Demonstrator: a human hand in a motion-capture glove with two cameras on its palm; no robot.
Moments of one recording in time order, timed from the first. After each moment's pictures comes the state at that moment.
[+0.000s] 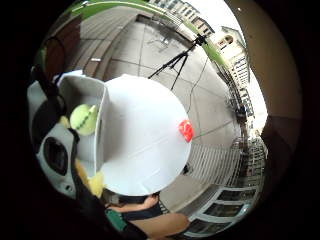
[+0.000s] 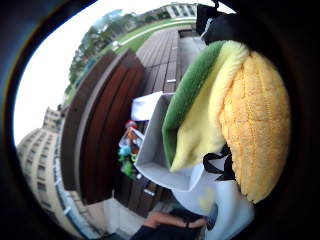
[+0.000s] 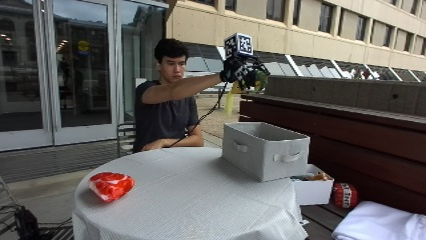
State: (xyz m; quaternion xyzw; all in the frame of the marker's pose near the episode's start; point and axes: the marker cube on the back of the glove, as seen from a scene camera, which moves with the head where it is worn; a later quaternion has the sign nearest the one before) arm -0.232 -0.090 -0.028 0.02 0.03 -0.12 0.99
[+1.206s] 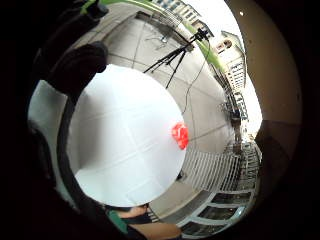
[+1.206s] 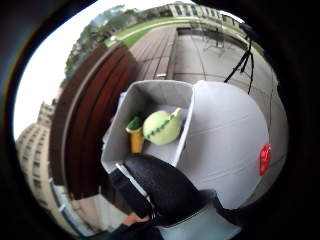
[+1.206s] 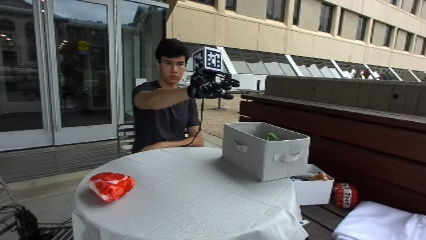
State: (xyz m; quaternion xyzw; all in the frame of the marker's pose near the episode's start) arm -0.080 -0.115 0.045 0.00 0.06 -0.11 0.99
